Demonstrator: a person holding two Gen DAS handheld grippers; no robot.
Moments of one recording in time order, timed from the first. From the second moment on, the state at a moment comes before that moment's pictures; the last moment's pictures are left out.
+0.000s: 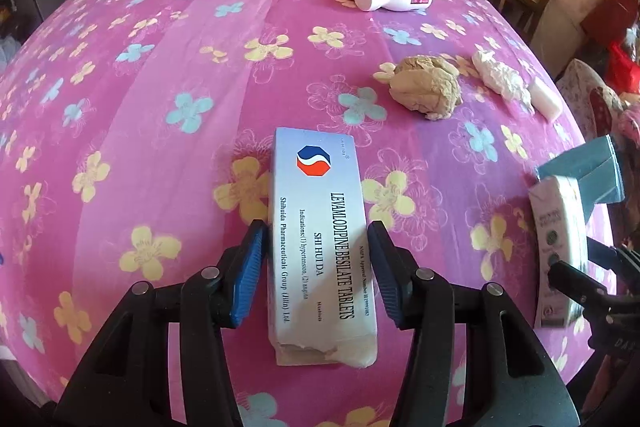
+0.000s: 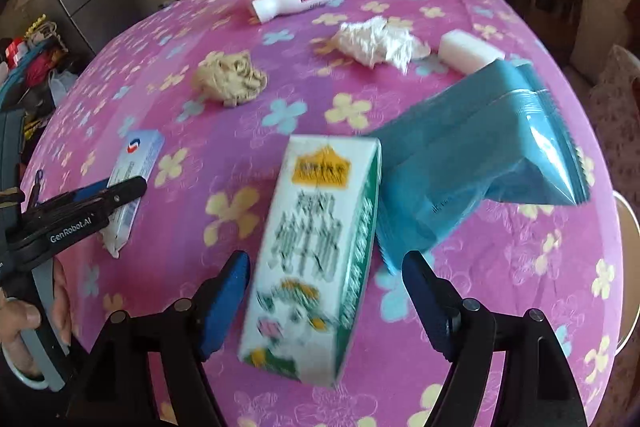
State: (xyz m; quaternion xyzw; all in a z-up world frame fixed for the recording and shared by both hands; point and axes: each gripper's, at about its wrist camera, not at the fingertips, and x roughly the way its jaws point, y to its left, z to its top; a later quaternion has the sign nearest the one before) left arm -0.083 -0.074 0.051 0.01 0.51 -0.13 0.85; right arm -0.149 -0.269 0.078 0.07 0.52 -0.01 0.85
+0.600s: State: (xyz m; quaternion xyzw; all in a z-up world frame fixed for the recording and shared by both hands) left arm -0.125 -0.124 0.092 0.01 0.47 -0.20 0.86; right arm -0.205 -0.313 0.114 0.13 0.45 0.03 0.88
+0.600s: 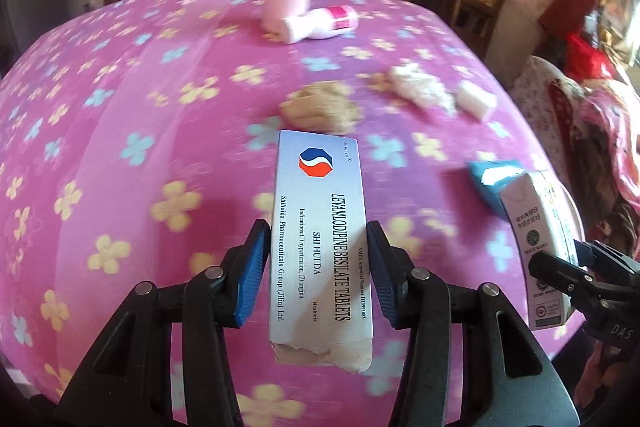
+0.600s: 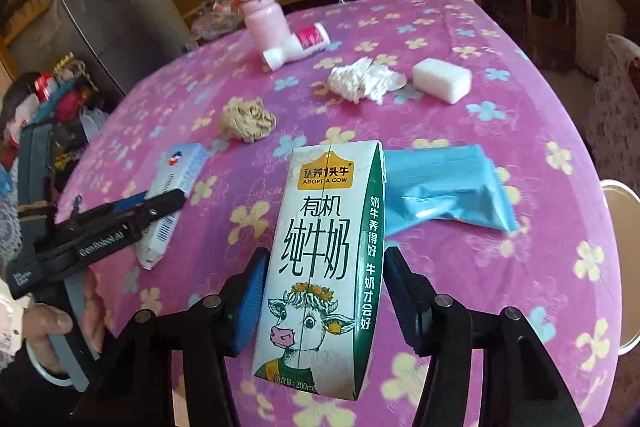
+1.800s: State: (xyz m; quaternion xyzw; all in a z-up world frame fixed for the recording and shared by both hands) left arm -0.214 -0.404 0.121 0.12 0.43 -0.37 0.81; right arm -0.338 -0.541 0.123 0.22 0.39 -0.16 0.88
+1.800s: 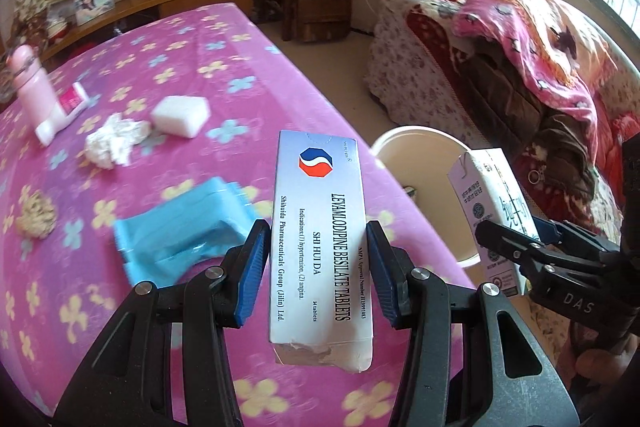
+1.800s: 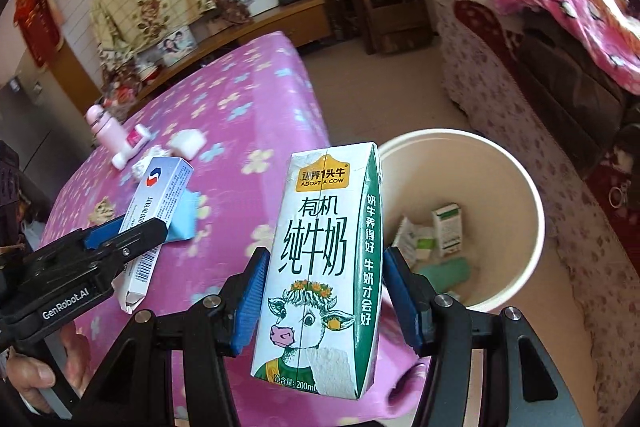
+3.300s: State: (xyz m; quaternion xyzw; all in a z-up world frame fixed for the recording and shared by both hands) left arm -0.220 -0.504 0.080 0.08 0.47 -0.45 0.75; right arm -0.356 -0.630 0.061 0.30 0.40 -0.26 0.82
